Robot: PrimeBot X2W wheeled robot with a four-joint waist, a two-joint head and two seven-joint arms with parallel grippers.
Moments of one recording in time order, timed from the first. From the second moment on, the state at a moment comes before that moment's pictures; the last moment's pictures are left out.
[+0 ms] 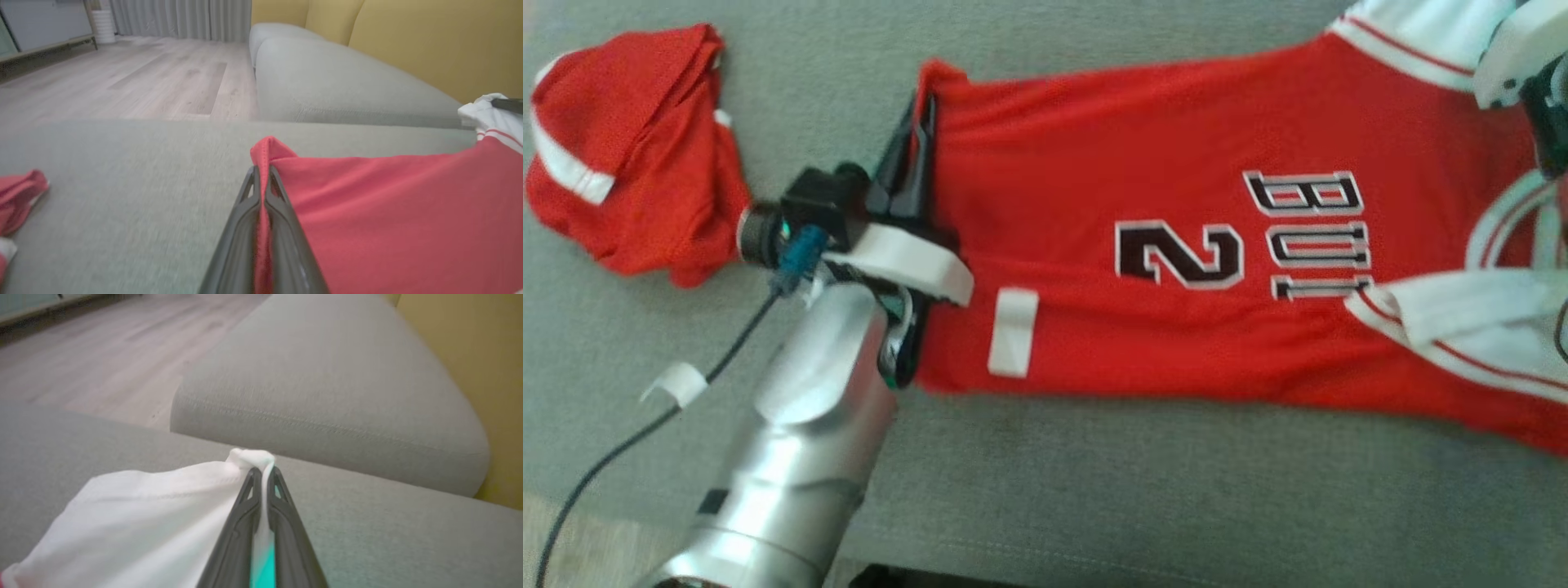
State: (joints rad) left arm -0.71 0.02 -0.44 0.69 -0.40 -0.02 -0.26; right arm -1.16 -0.35 0.33 1.17 0.26 0.13 -0.06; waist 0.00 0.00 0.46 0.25
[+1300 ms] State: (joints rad) left arm -0.21 0.05 0.00 0.53 -0.12 0.02 -0.26; right arm -0.28 -0.07 -0.06 0.47 0.32 0.13 -0.25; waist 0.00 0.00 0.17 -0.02
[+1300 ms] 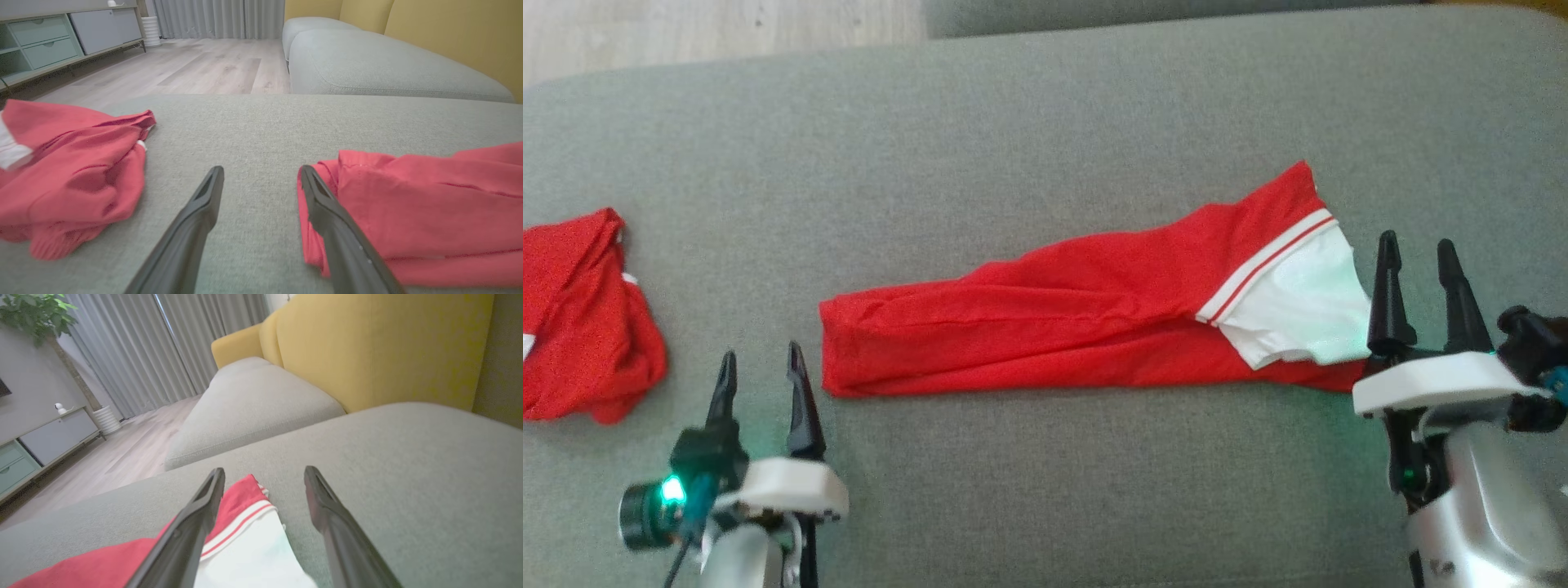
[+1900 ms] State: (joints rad) left arm 0.05 0.04 -0.04 0.38 -0.12 0.07 -0.26; right arm -0.09 -0.05 -0.06 0.46 0.20 0.13 -0.25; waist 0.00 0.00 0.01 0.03
